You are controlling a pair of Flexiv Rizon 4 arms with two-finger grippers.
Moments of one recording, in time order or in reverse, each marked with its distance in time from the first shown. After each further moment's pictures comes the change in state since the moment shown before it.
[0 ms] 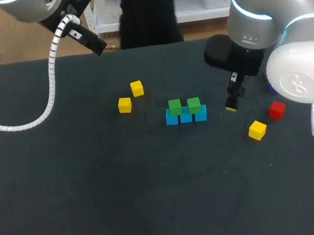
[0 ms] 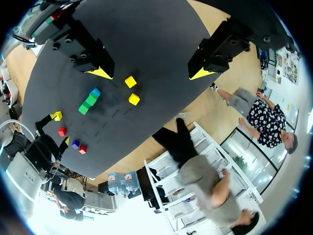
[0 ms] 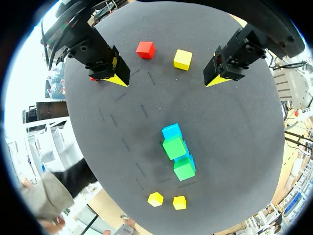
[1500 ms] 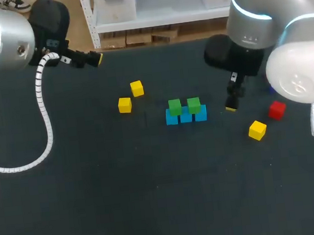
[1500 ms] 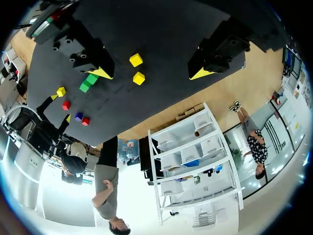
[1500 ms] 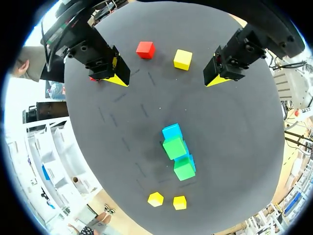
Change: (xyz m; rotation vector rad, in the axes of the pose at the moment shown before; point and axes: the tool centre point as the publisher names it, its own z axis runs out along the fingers) left arm 0.017 0.006 0.043 0.097 -0.315 -0.158; right arm 0.000 0.000 0.000 0.000 0.000 0.000
